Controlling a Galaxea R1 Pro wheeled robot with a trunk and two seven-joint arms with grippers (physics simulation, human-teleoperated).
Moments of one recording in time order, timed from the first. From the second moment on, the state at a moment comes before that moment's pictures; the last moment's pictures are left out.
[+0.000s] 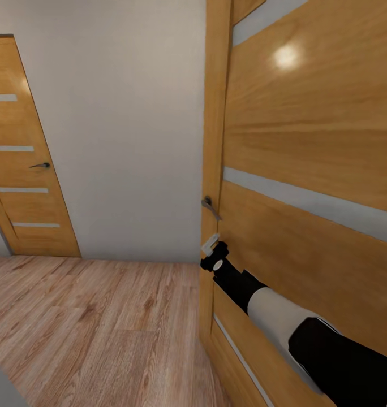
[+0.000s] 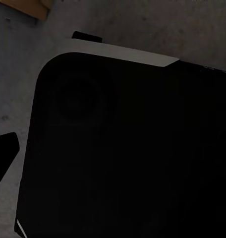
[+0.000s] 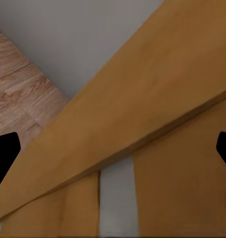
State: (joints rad) left arm 0.00 -0.04 0.03 -0.10 0.21 -0.04 0.01; right arm -1.04 0.17 0.67 -0.35 0.16 0.26 -0.13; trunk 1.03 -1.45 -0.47
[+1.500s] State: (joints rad) left arm 0.00 -0.04 0.03 -0.10 0.21 -0.04 0.01; right arm -1.04 0.17 0.61 -0.34 0.16 0.25 -0.21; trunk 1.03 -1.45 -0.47
